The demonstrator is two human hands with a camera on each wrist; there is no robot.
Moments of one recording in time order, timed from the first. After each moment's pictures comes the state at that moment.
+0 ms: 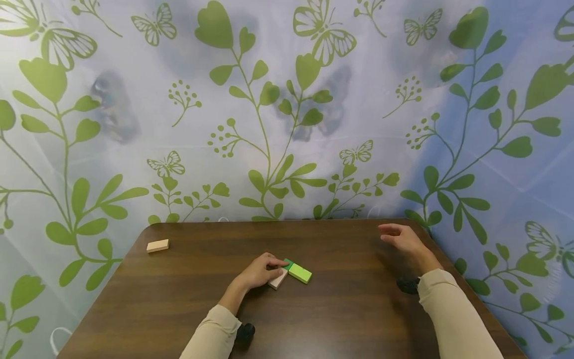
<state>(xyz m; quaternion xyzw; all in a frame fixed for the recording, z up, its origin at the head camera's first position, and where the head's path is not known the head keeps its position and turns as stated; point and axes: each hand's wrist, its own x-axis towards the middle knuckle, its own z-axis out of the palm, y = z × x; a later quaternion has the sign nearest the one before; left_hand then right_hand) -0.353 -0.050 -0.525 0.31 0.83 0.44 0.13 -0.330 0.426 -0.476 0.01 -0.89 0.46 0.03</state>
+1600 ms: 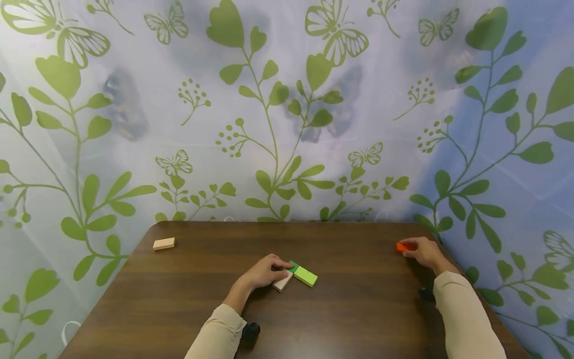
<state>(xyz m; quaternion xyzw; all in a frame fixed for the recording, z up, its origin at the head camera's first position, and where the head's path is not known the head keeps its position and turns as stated) -0.356 -0.055 -0.521 0.31 0.82 0.45 0.15 -0.339 0.477 -0.506 0.03 -0.97 0.21 0.07</state>
